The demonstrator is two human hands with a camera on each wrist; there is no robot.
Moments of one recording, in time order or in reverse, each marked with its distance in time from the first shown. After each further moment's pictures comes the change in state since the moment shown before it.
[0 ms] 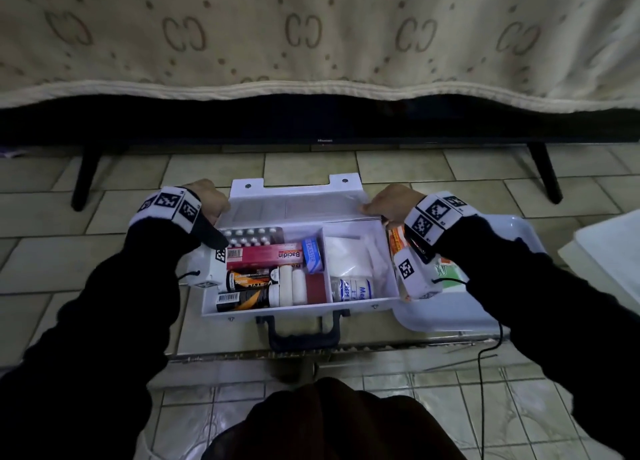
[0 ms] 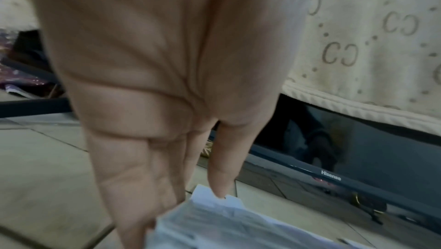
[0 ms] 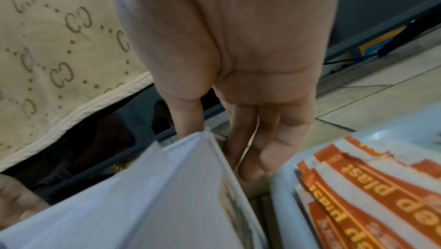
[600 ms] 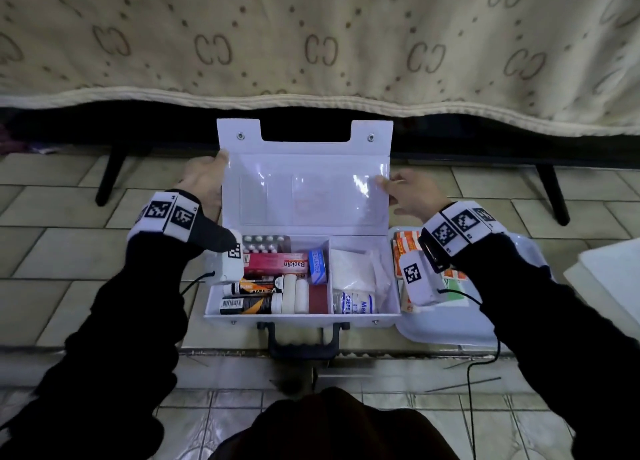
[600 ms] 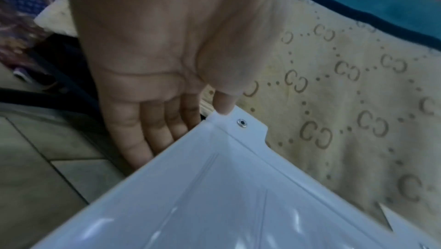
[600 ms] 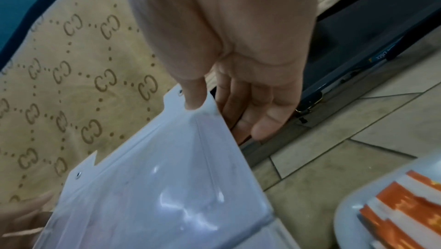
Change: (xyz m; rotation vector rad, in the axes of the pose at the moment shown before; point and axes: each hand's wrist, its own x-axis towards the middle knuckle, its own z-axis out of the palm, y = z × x) left_hand -0.038 0.009 -0.019 -0.930 0.217 0.058; right_hand -0.012 -0.003 -0.020 0.375 0.250 -0.214
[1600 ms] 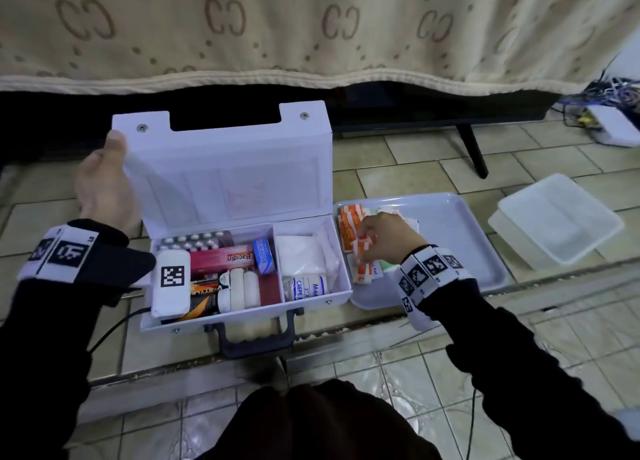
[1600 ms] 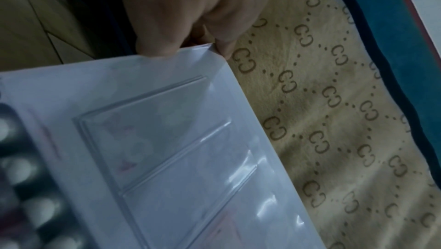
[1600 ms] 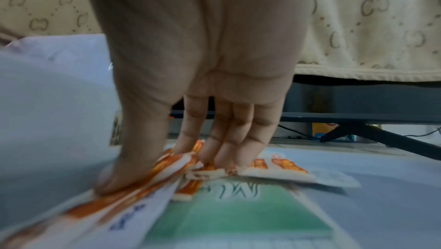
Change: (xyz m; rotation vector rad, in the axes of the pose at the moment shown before) left_hand 0.020 -0.028 0.002 -0.320 0.116 0.209; right_hand -0.057 0.086 -0.015 -0.647 -0.152 0.051
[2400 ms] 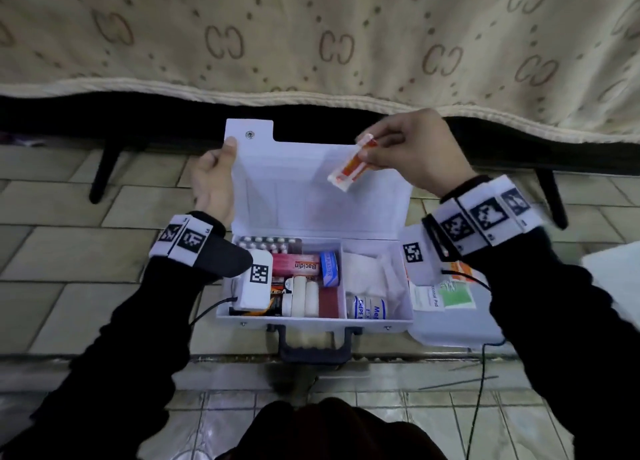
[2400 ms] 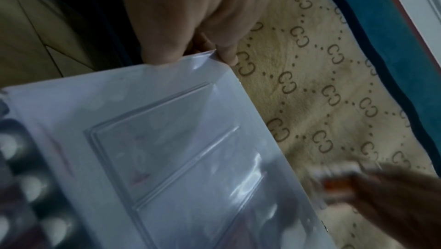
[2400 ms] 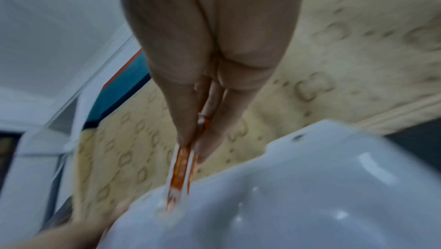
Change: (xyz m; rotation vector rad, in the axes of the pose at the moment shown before) left_hand -0.020 0.010 0.009 -0.101 0.011 0.019; right_hand 0.007 -0.145 -0.092 0.538 0.279 -0.488
